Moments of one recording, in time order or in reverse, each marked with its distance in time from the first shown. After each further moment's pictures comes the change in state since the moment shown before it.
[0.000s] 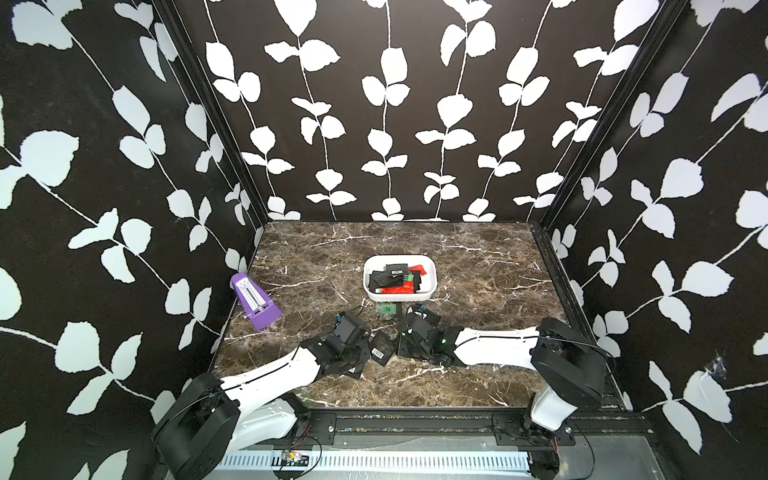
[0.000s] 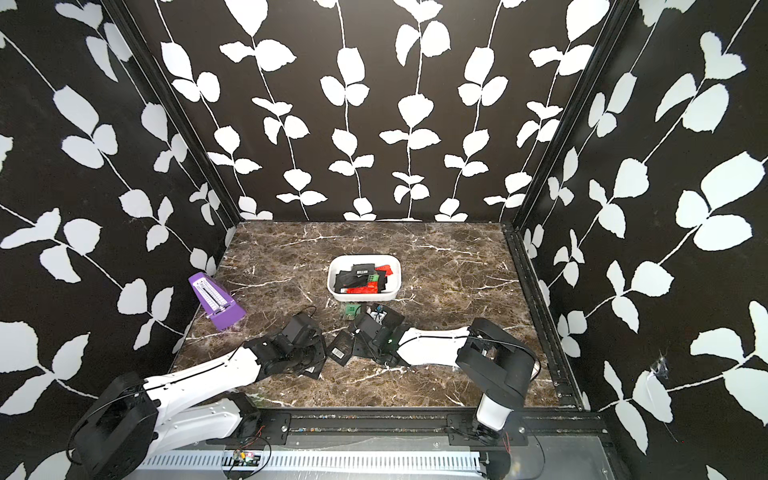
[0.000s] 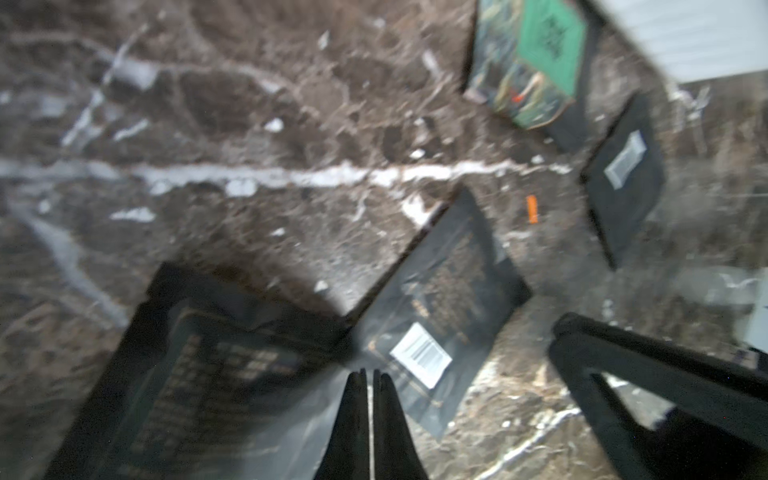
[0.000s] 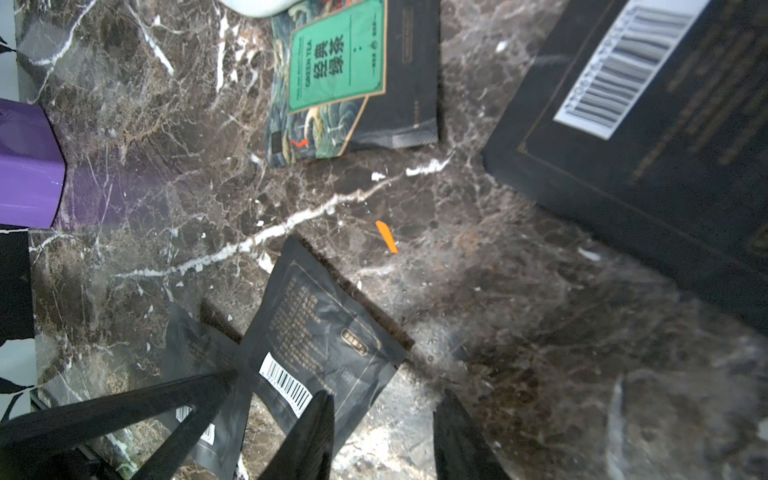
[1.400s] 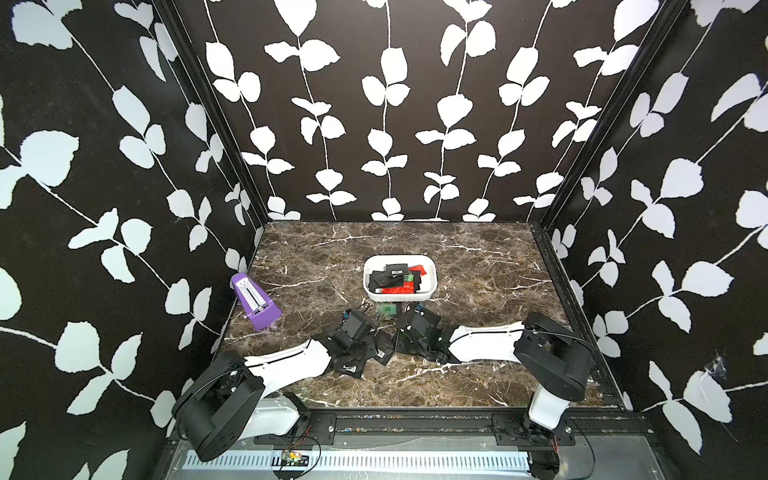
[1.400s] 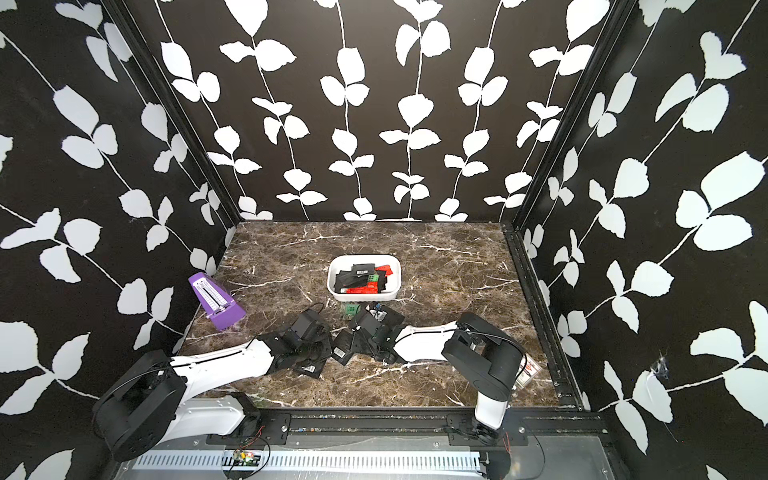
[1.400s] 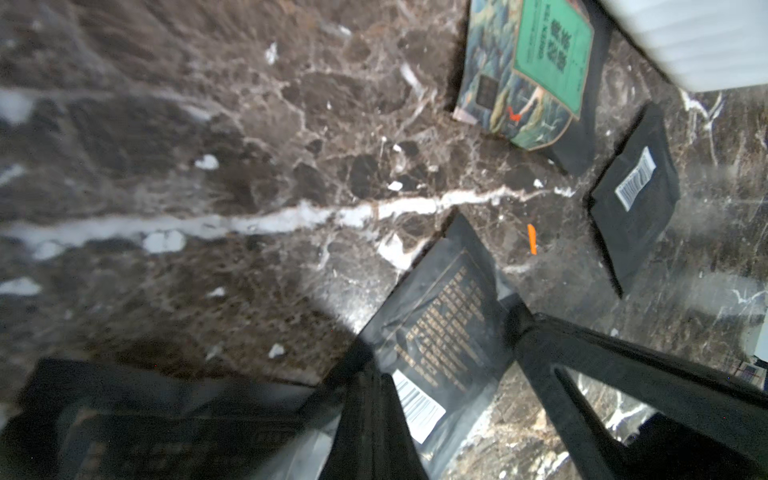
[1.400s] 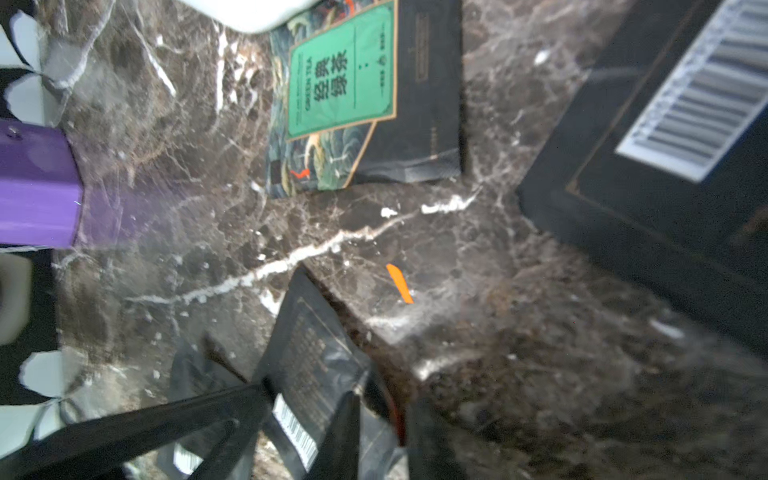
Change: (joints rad) left arm 0.000 0.156 0.025 0.106 0.005 0.003; right arm -0.034 0.084 0.000 0.121 -0.058 0.006
